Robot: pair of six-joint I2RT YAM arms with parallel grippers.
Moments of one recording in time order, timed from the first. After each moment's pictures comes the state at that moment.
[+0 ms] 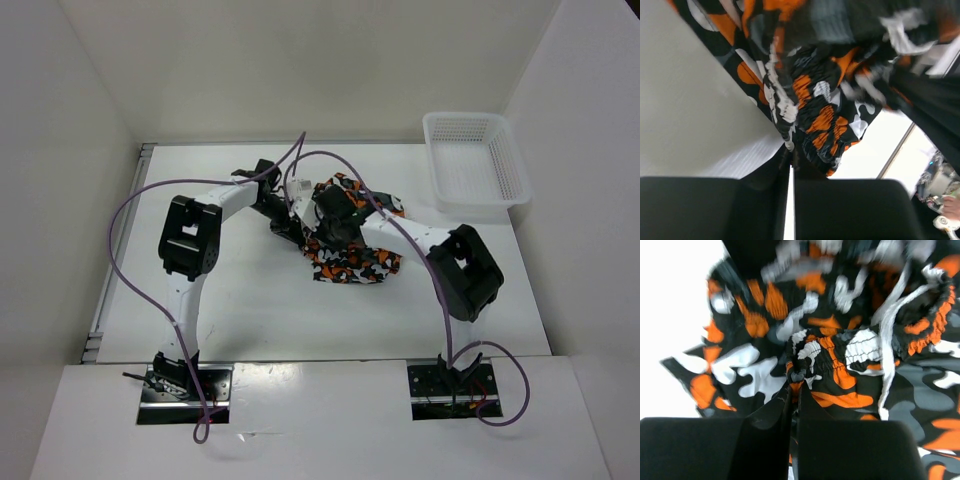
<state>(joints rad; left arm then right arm) -0.30 2.26 1.72 -0.77 0.78 0.07 0.70 1.84 1.25 -0.38 0.05 -0.49</state>
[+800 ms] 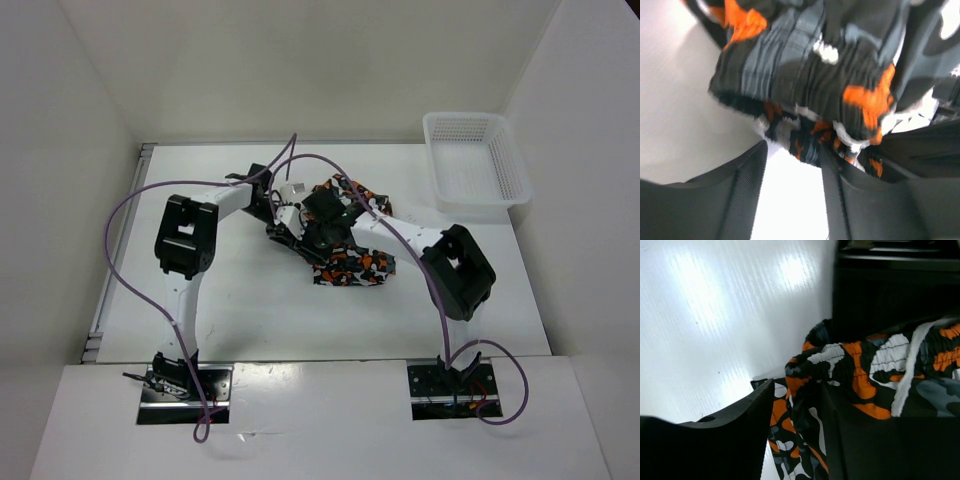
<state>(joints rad) -0.26 2.26 1.66 -0.75 0.86 0.07 0.74 1.88 1.36 -0.48 -0.25 -0.46</state>
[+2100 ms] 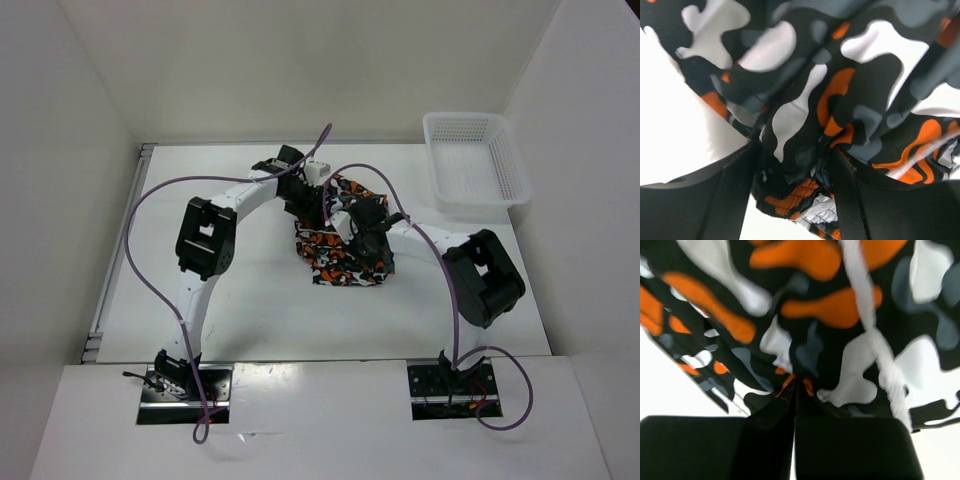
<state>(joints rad) -0.39 2.34 1.93 -0.66 0.45 0.07 0.55 1.72 1.06 -0.47 -0.05 -0.39</state>
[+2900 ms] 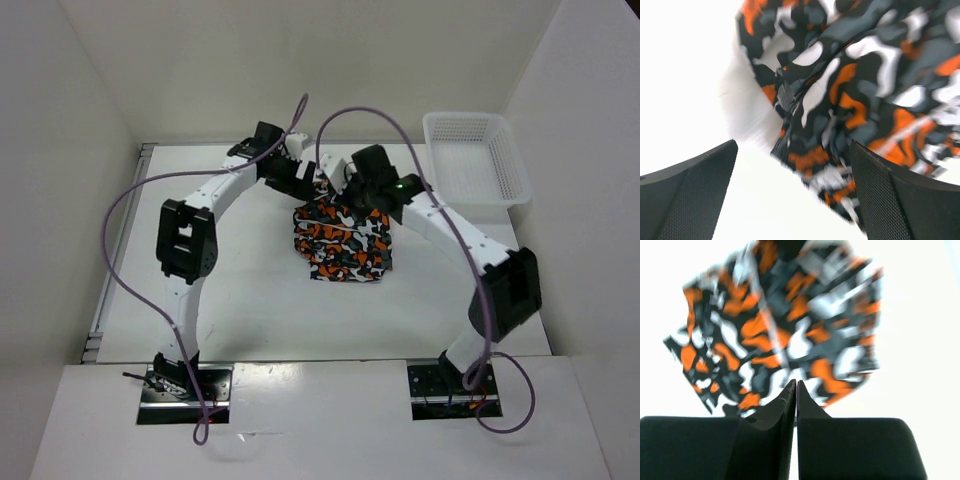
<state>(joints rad) -0.32 2.24 1.97 -0.64 0.40 0.07 0.54 1.66 1.42 -0.59 -0.08 -0.53</state>
